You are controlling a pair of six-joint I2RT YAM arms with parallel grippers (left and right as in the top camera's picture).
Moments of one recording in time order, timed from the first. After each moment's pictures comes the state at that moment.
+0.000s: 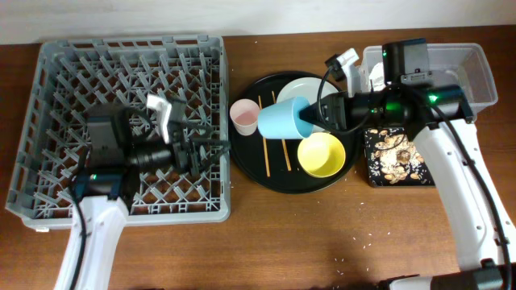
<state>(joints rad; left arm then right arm) 0.02 1.29 0.96 -0.26 1.21 -0.16 0.13 1.55 1.52 -0.97 -0.96 0.00</state>
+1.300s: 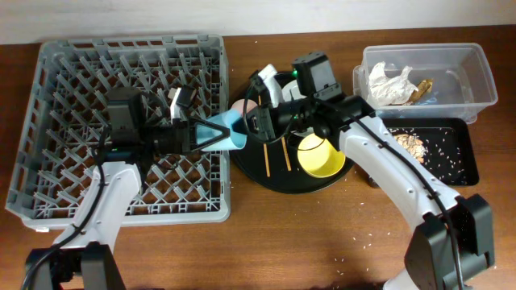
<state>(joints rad) 0.00 1.55 0.97 -0.01 1.55 -0.61 0.43 1.74 1.42 -0.46 -0.95 0.28</state>
